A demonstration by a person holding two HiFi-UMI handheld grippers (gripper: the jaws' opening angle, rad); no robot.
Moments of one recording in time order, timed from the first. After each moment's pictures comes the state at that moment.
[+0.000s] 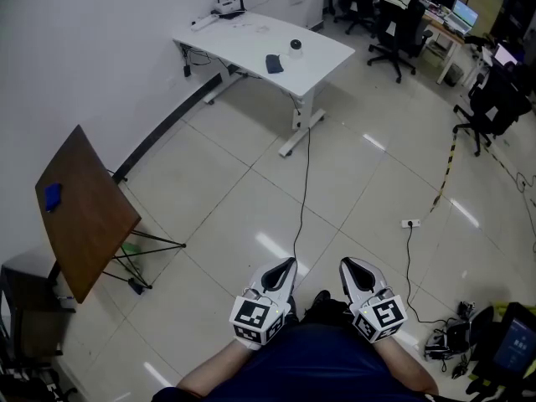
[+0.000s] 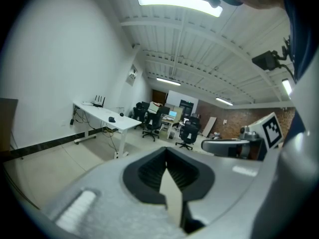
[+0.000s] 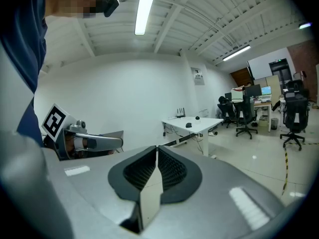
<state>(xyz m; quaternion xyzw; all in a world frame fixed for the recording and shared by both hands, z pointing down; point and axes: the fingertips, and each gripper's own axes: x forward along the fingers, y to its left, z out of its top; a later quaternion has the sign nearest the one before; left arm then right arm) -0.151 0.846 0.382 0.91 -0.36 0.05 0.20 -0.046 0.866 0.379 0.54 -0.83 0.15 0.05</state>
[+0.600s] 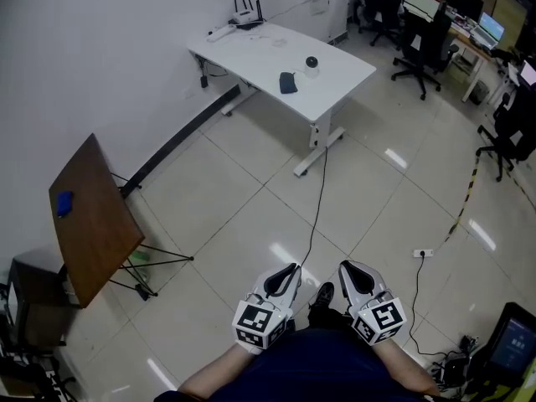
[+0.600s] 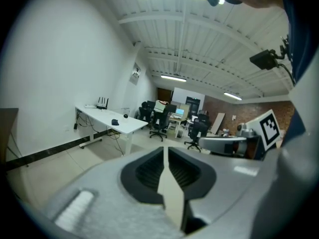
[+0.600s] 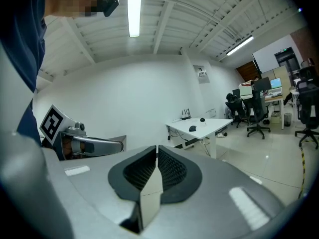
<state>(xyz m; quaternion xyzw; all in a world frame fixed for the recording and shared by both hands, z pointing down) -0.107 0.742 0.393 0.89 -0.41 0.07 0.17 -0.002 0.747 0.385 0.49 -0.86 0.16 0.03</state>
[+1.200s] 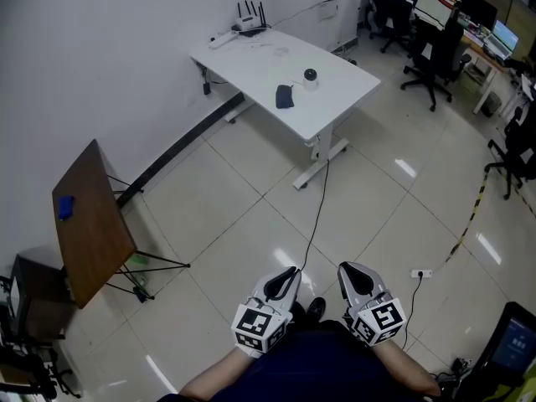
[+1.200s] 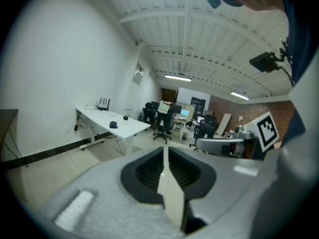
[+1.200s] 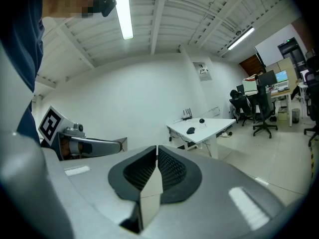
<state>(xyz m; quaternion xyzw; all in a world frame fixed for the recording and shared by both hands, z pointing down) -0.041 0.668 0.386 0.88 -0.44 0.07 0.17 0.062 0.662 0.388 0.46 -0.87 0.17 0.02</state>
